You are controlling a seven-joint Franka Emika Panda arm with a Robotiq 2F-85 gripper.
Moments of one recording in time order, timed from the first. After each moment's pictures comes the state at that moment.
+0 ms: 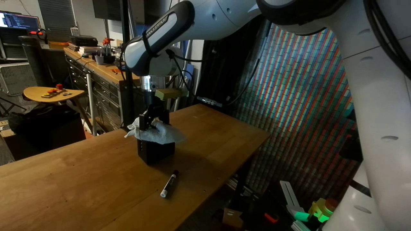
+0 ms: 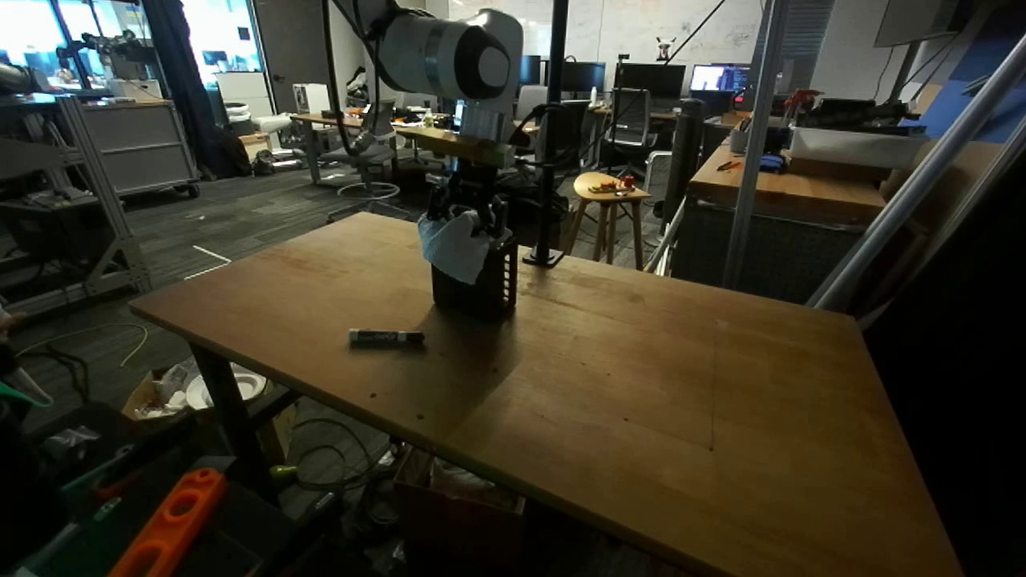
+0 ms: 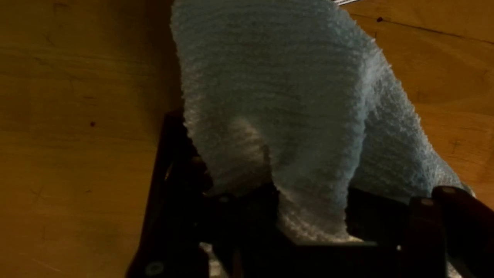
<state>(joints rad) -0.05 0.57 0.05 -1.64 0.04 2.02 -0.21</state>
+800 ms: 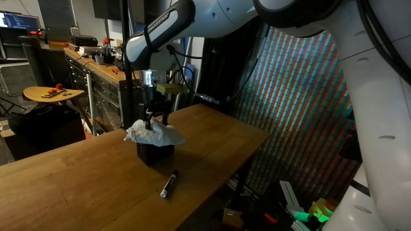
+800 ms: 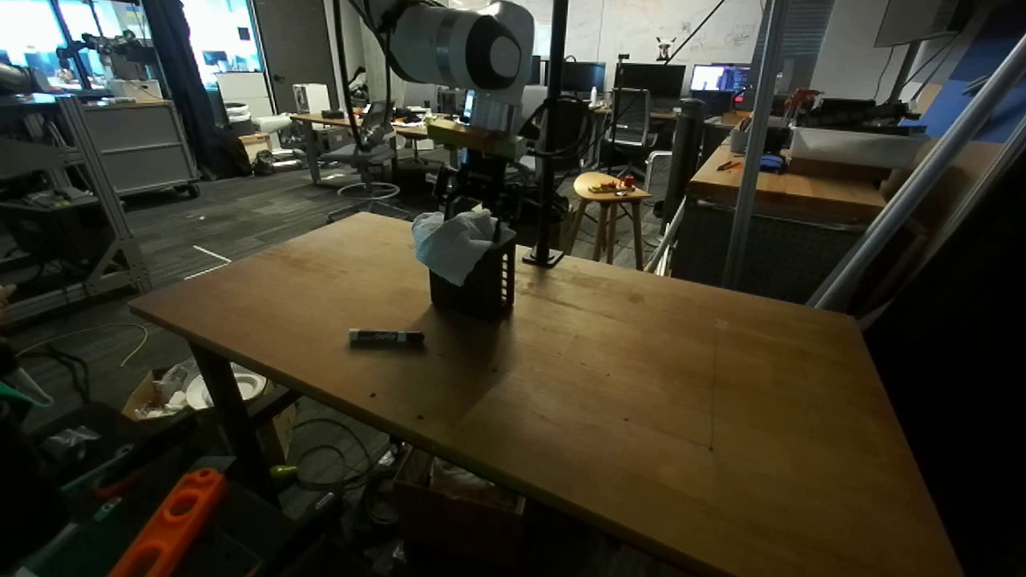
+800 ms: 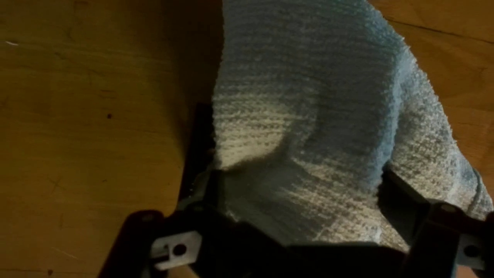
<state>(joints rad) -0.06 0.59 0.05 -1.58 0.04 1.97 -0.23</state>
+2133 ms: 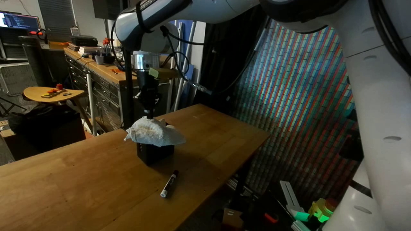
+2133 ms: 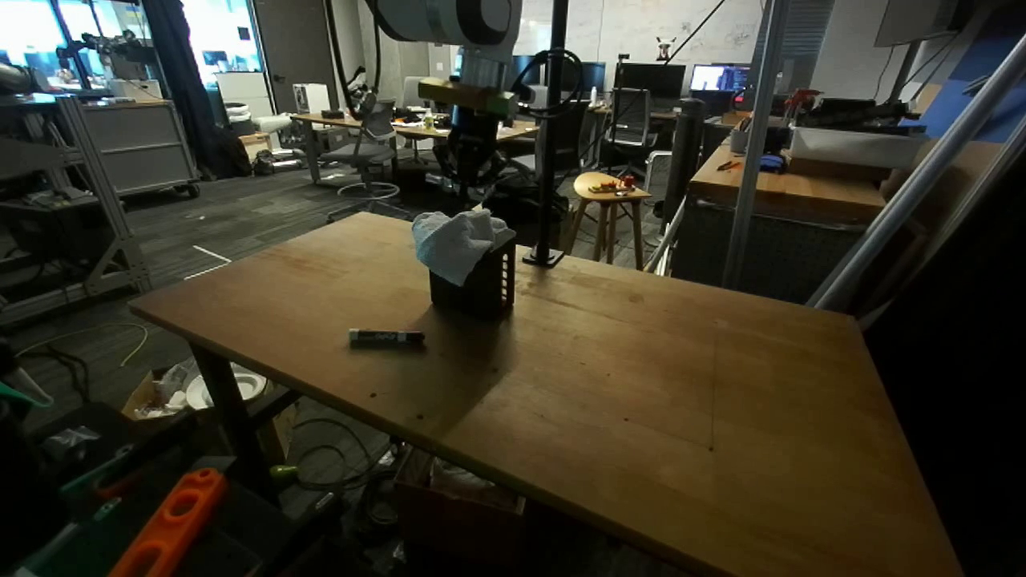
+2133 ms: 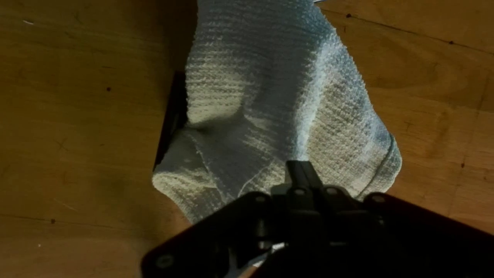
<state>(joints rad) -0.03 0.56 0.05 -1.49 0.04 1.86 -0.23</state>
